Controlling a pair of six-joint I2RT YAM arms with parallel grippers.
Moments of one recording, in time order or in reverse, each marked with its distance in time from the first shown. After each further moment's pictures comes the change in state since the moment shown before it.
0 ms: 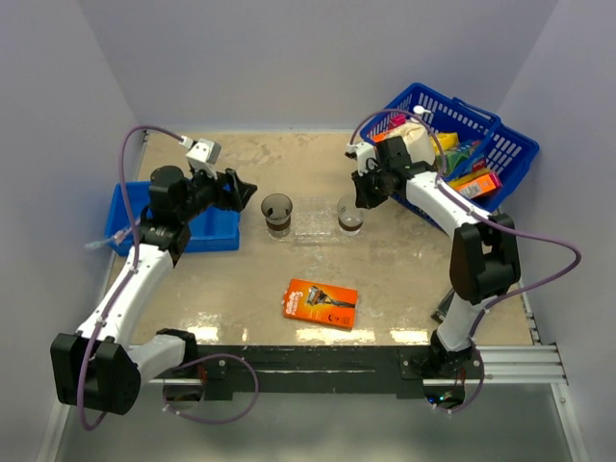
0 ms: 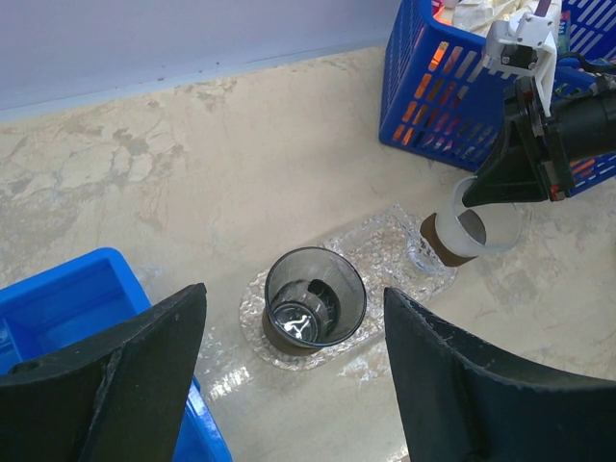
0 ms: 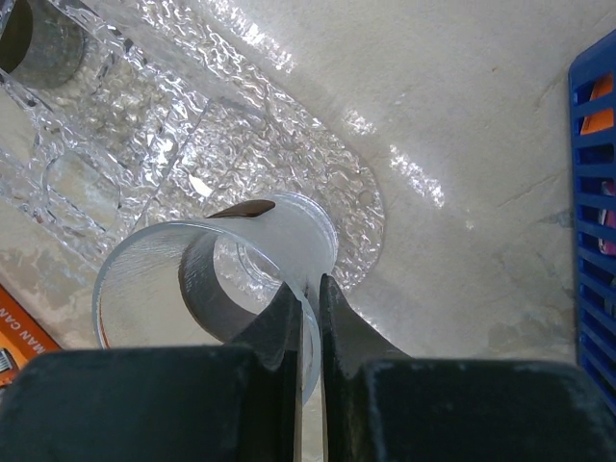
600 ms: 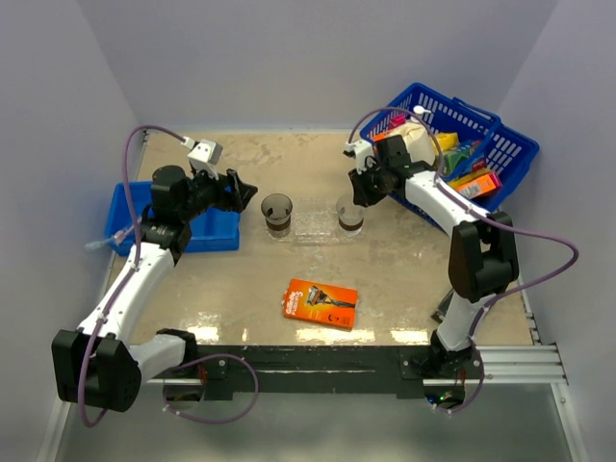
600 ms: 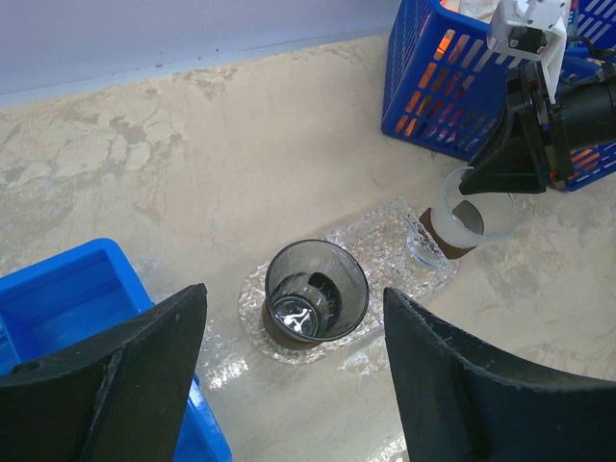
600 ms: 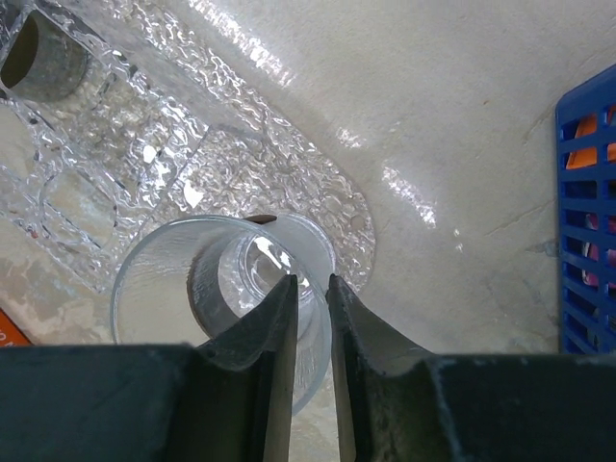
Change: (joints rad) left arm 0.000 0.016 0.000 -0.013 0.000 0.001; right arm 0.000 0.019 0.007 0.036 -0.017 -0.034
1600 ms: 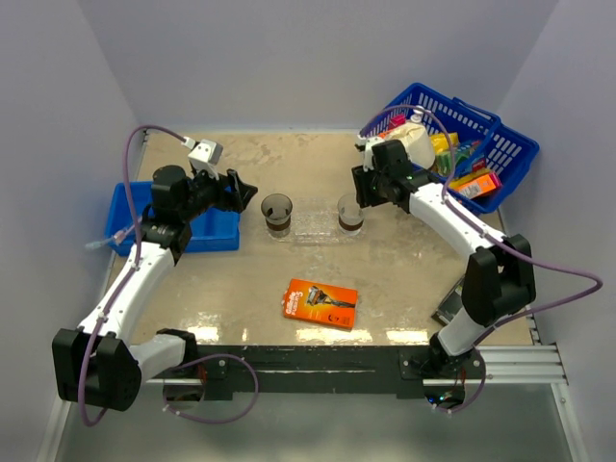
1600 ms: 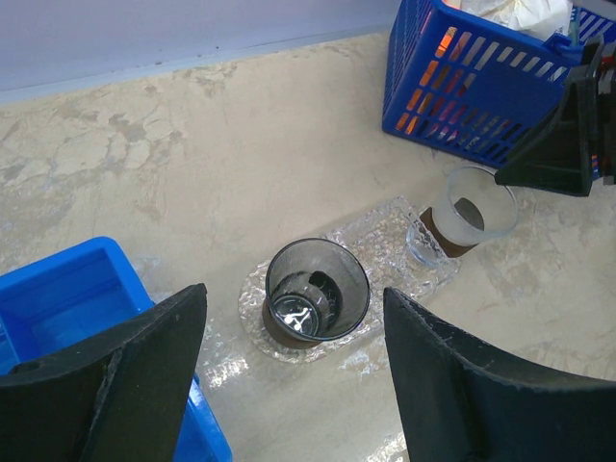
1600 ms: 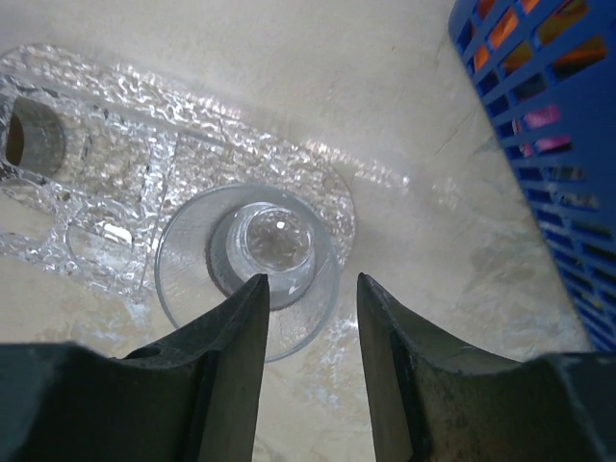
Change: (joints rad) left arm 0.000 0.005 0.000 0.000 0.000 0.001; right arm 0.069 -0.175 -0.078 0.024 0.294 0.294
